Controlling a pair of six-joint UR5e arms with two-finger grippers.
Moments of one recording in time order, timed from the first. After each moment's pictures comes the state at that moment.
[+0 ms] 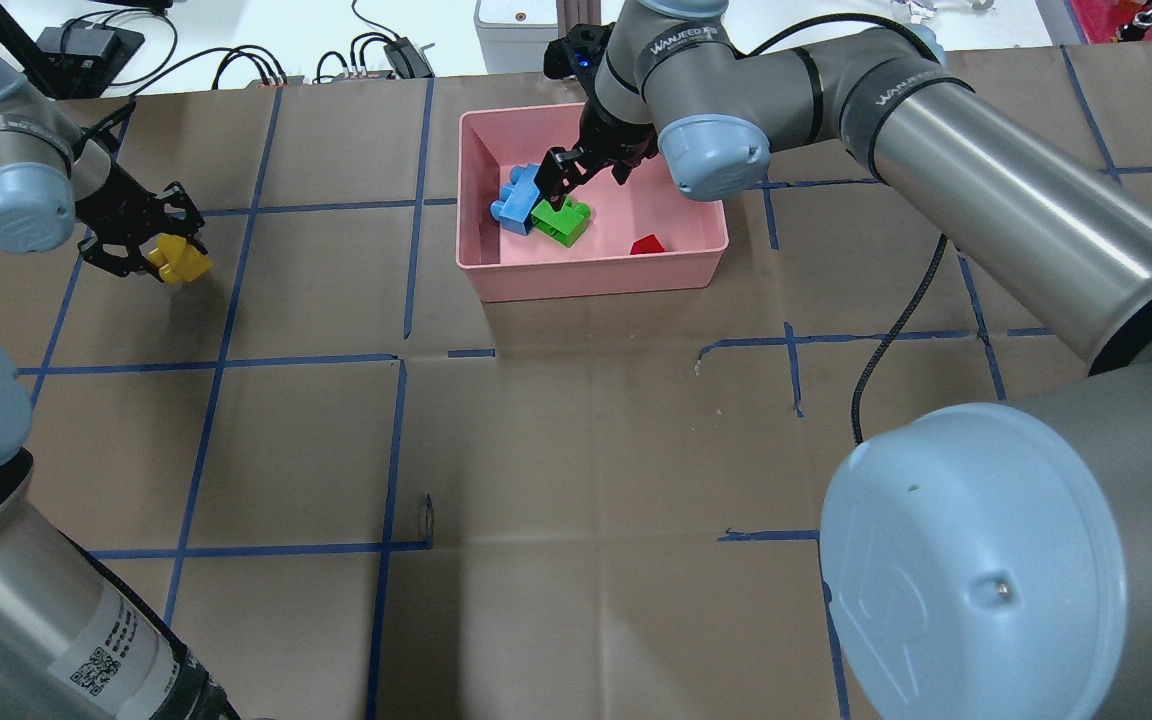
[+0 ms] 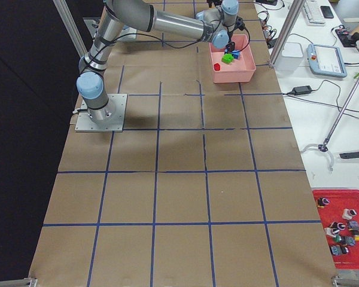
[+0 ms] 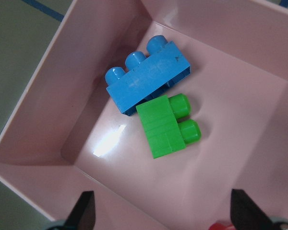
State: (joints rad) left arm -1.12 -2.16 -1.45 -1.10 1.51 -0.18; right arm 1.81 -0.95 1.30 -2.12 -1.31 -0.28
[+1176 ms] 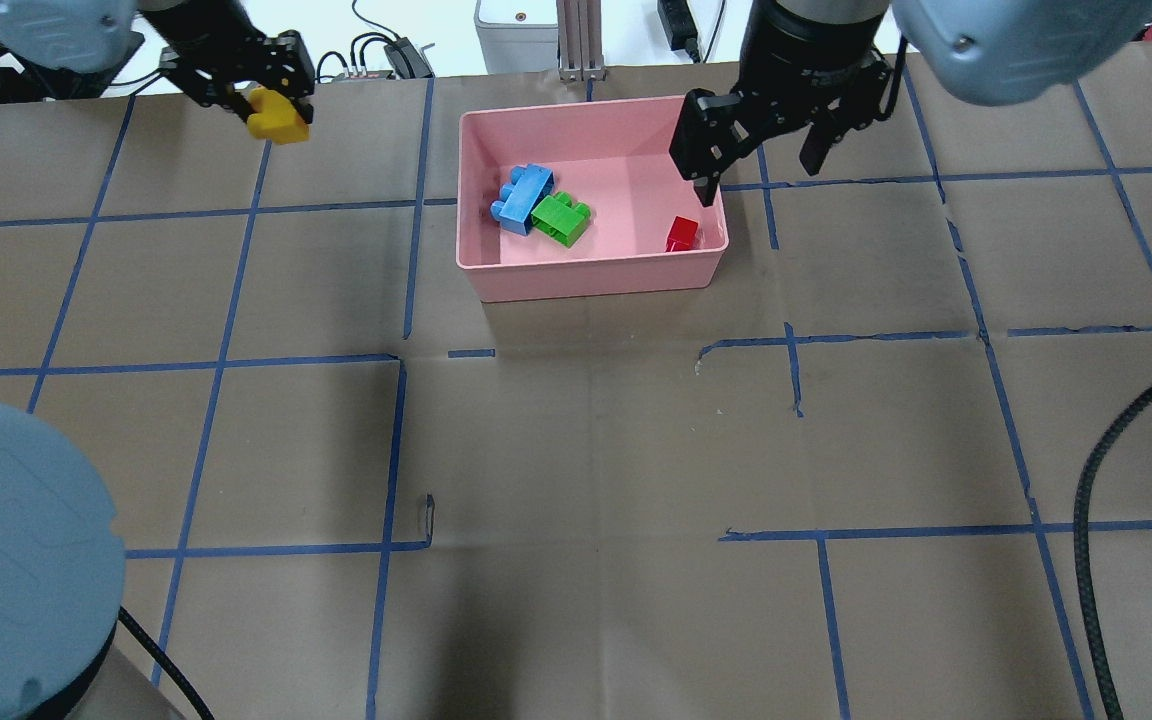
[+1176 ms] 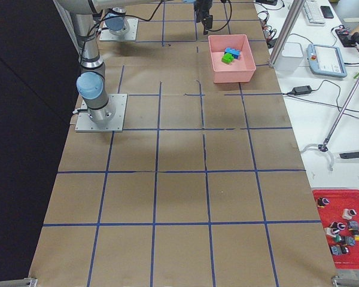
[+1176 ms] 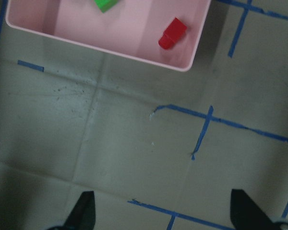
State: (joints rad) left arm -1.51 -2.08 -1.15 -1.38 1.49 0.12; right arm 1.72 -1.50 1.43 -1.51 -1.53 -0.09
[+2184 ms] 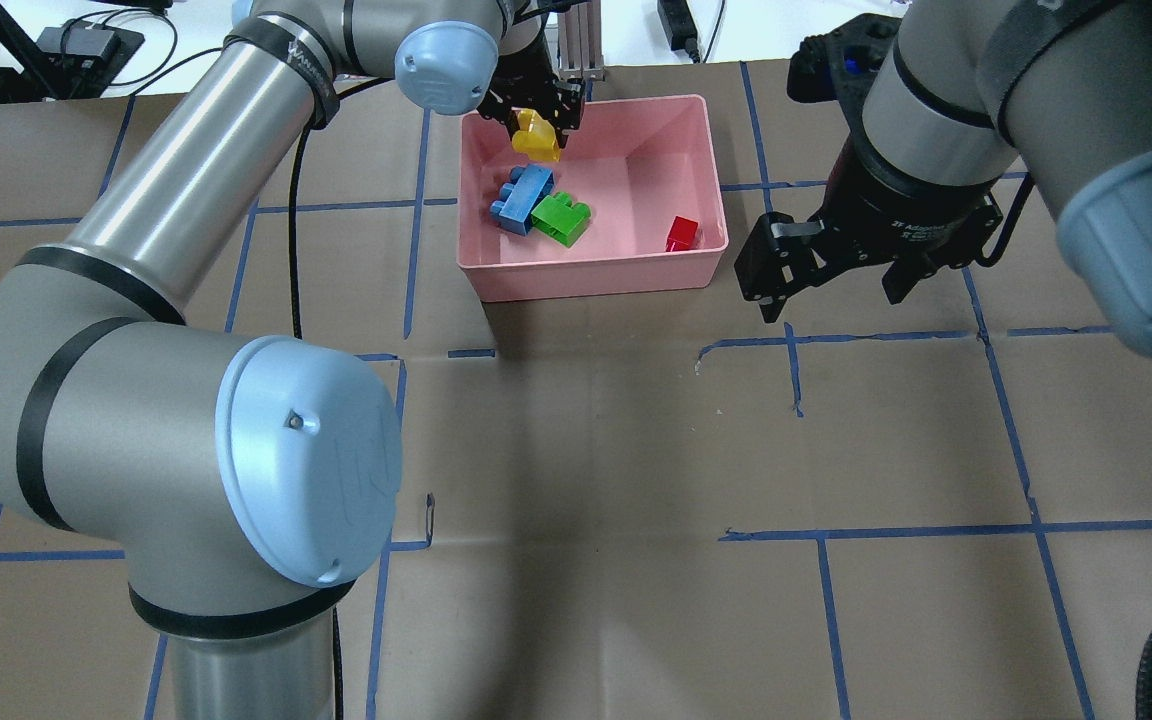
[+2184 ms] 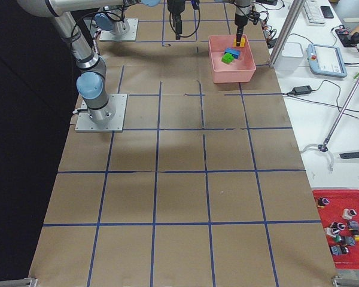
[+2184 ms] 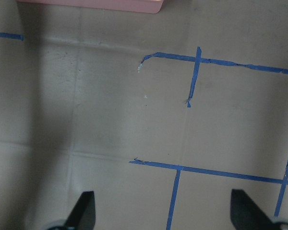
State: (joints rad) left arm -1.78 -2.42 -0.91 -1.27 1.51 0.06; right arm 1.70 -1.71 1.65 -1.53 -1.54 -0.01
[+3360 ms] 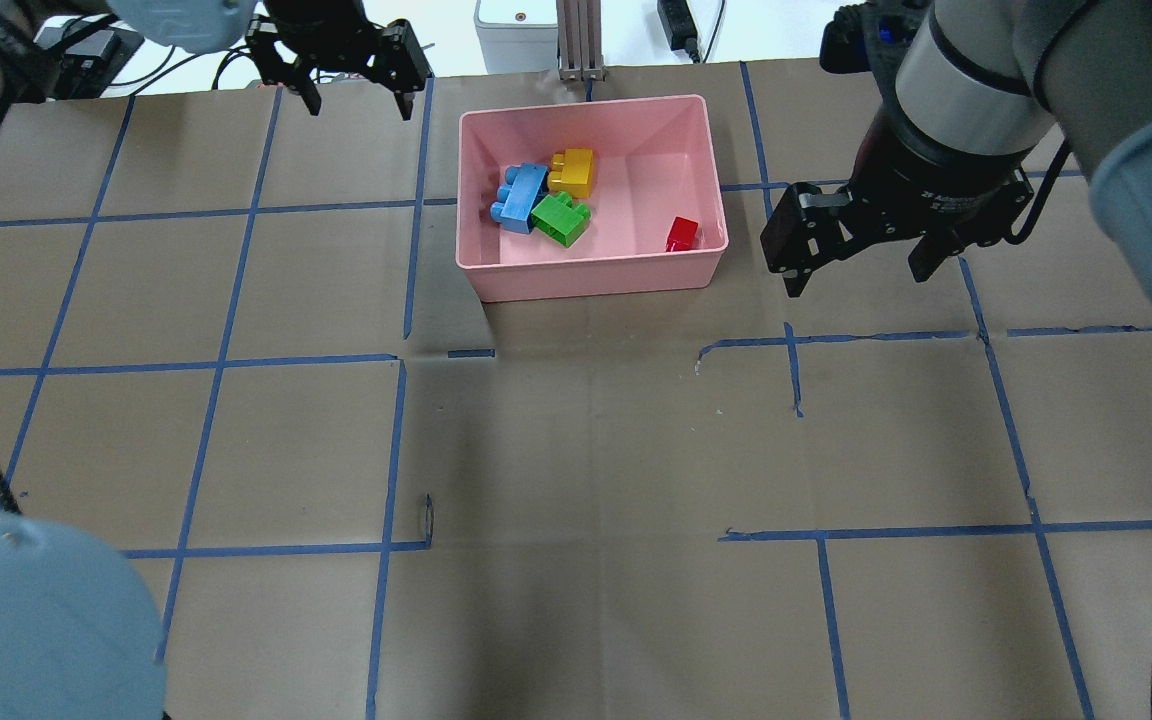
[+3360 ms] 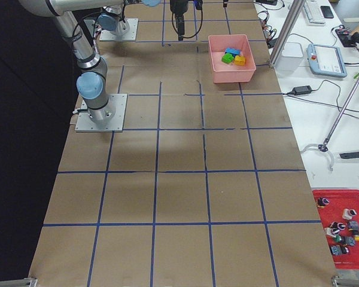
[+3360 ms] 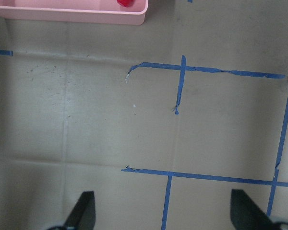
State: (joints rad) left arm -1.60 -1.93 -1.25 -1.48 1.60 0.09; right arm 1.65 -1.70 1.62 -1.53 -1.55 -0.01
